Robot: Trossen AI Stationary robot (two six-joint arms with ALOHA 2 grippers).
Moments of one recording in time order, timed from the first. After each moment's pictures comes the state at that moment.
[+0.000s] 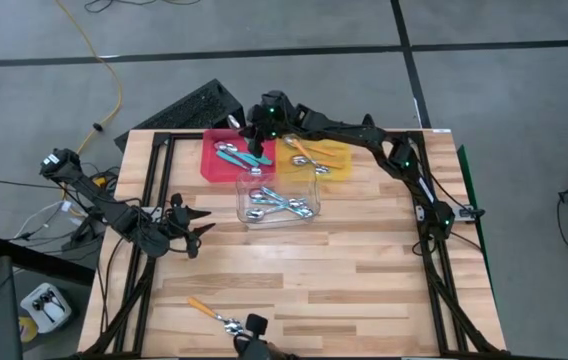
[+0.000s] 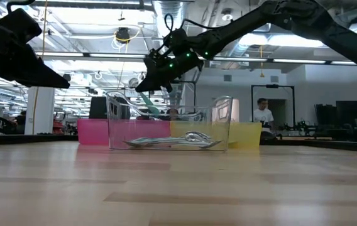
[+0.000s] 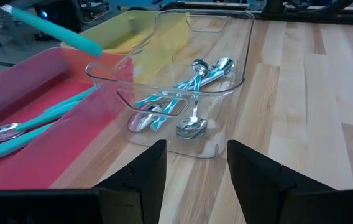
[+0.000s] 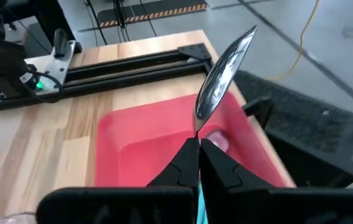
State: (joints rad) left arm -0.62 0.56 0.20 -0.30 -0.96 -0.54; right arm -0.49 2.32 2.03 -0.16 -0.30 -0.05
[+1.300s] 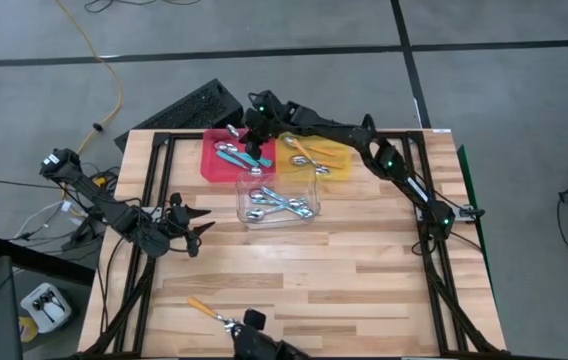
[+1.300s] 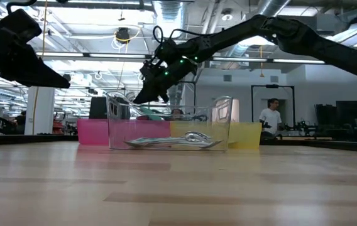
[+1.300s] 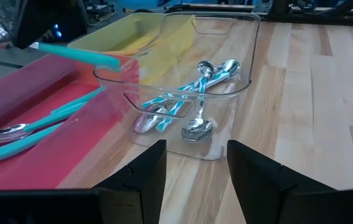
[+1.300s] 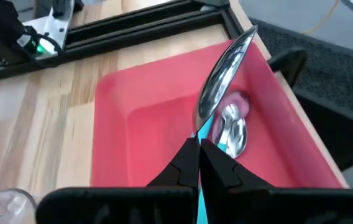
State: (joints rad) left arm -0.62 0.56 0.20 -0.31 -0.98 -0.54; right arm -0.51 2.50 2.34 -0.48 -0.37 -0.06
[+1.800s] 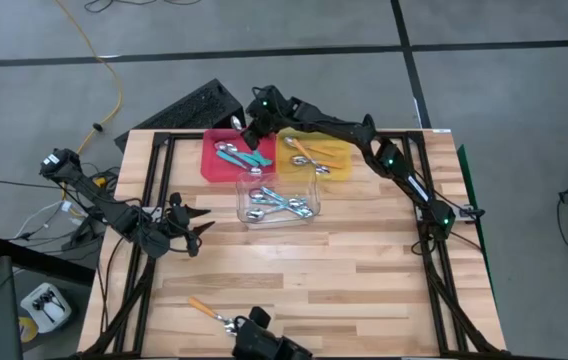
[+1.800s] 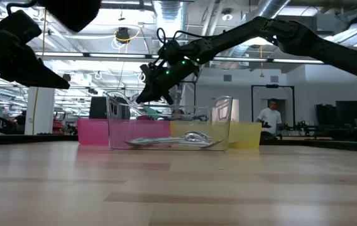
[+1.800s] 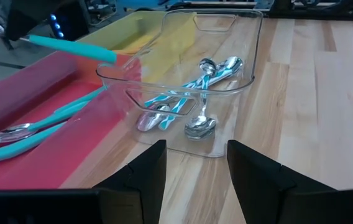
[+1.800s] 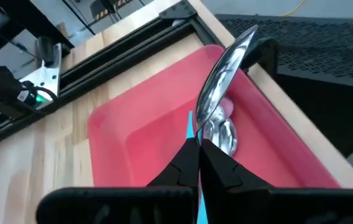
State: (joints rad) left arm -0.62 0.56 0.20 -0.33 -0.99 -0.54; right arm -0.53 2.51 2.34 -0.43 -0.37 0.19
